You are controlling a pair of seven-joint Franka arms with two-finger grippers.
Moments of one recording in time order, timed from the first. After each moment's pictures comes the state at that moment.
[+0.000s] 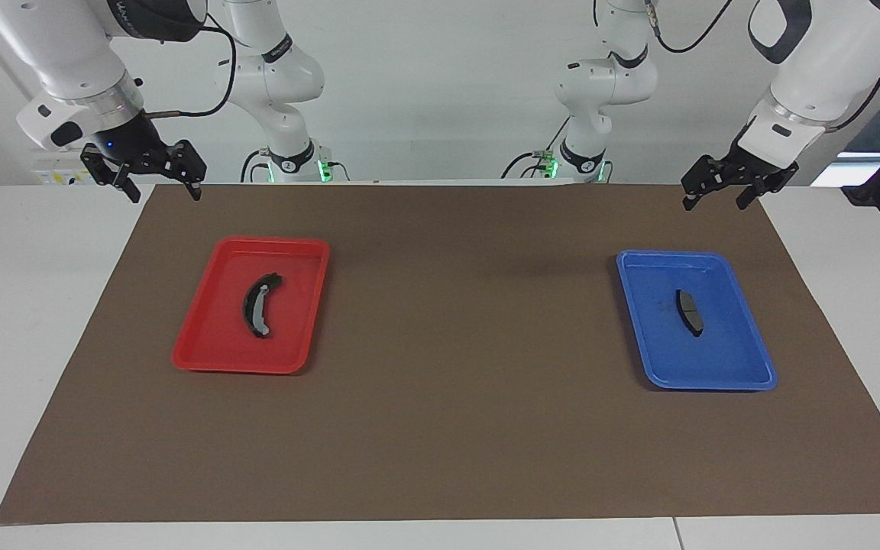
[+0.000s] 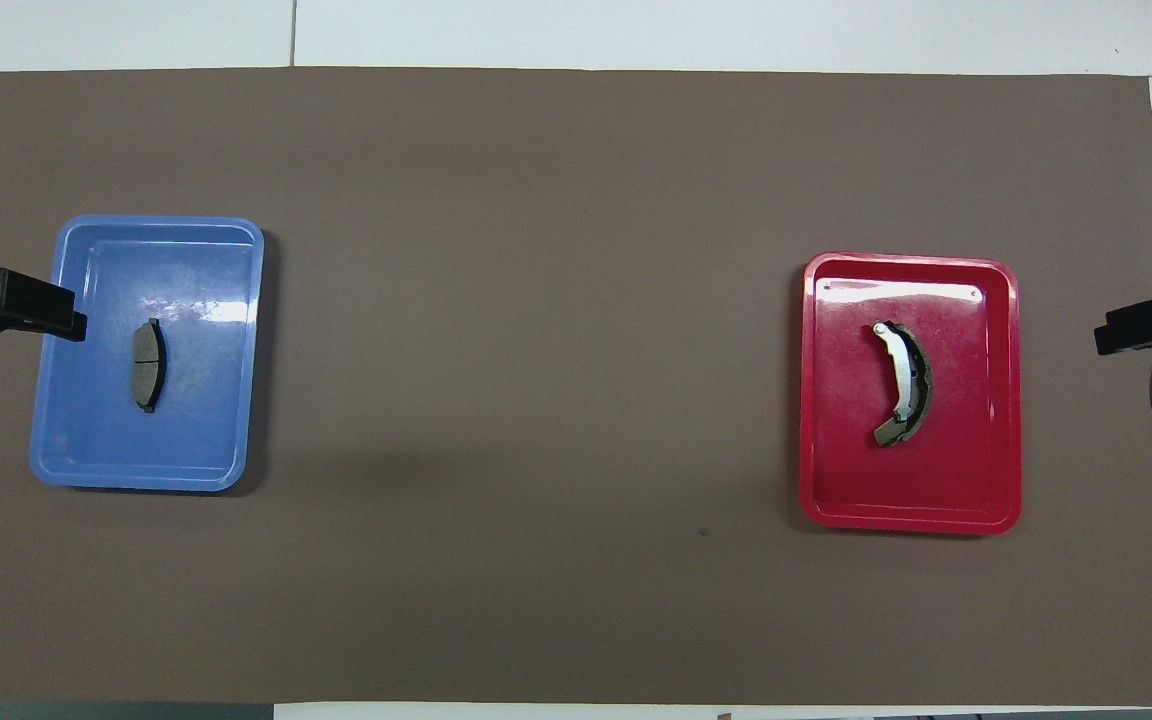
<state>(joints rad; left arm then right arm) -0.01 -0.04 -0.04 -1.62 -0.03 1.52 0.01 0.06 -0.09 -0.12 -1.68 -0.02 1.54 -0.10</state>
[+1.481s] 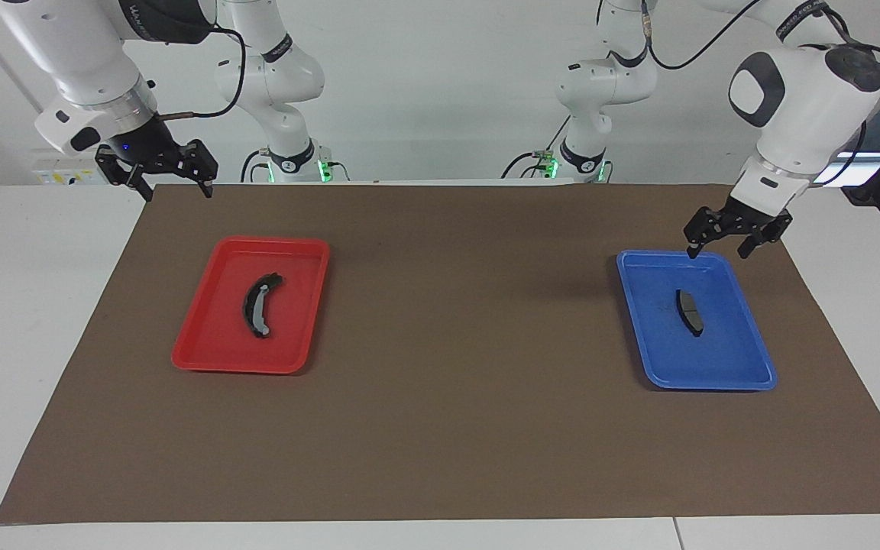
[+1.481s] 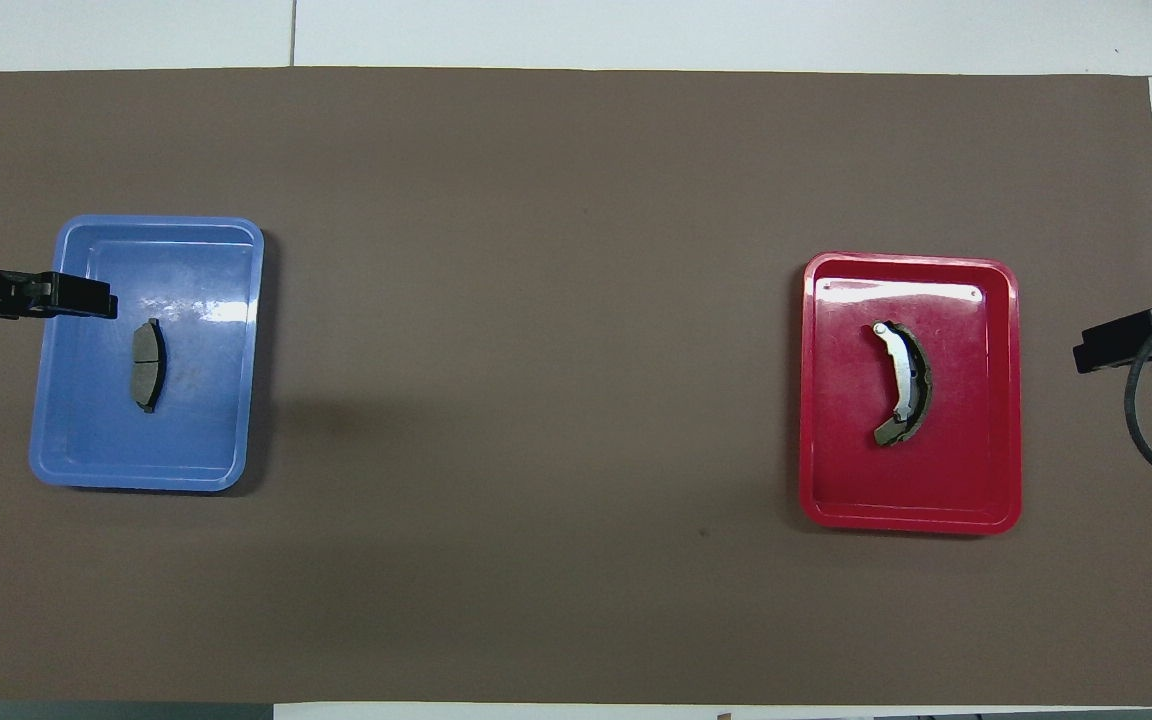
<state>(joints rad) 0.08 -0.04 -0.03 -1.95 -0.02 1.99 0.13 0.08 -0.10 -0.12 -1.69 -0.02 1.50 -0.10</state>
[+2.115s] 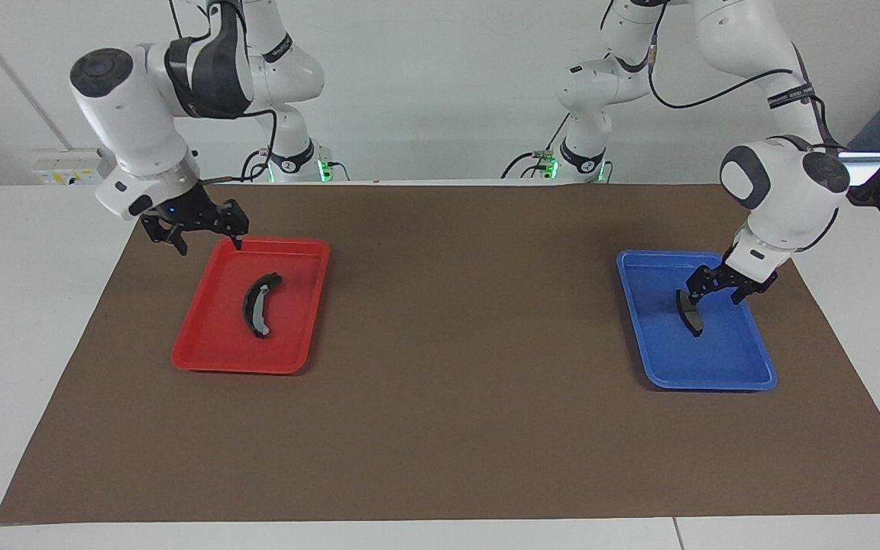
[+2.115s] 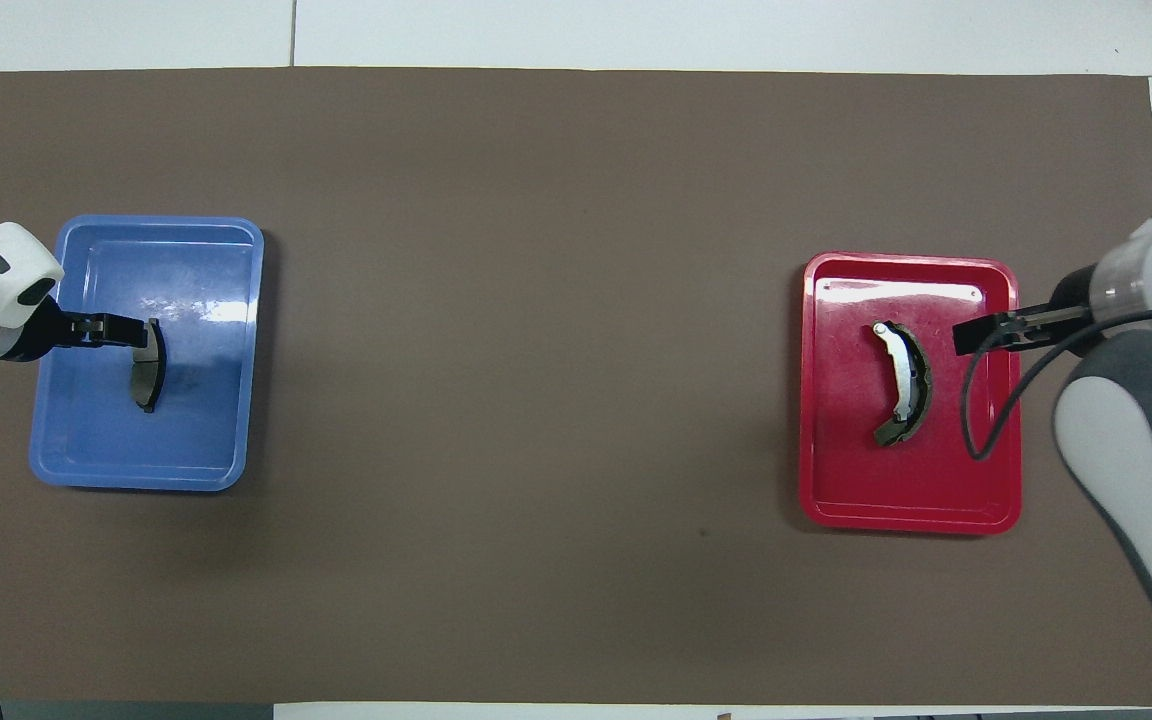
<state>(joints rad) 0.17 0.14 -0.03 -2.10 -0.02 2.28 0.24 0.14 -0.05 -0.12 -2.02 -0.01 1.96 -0.08</state>
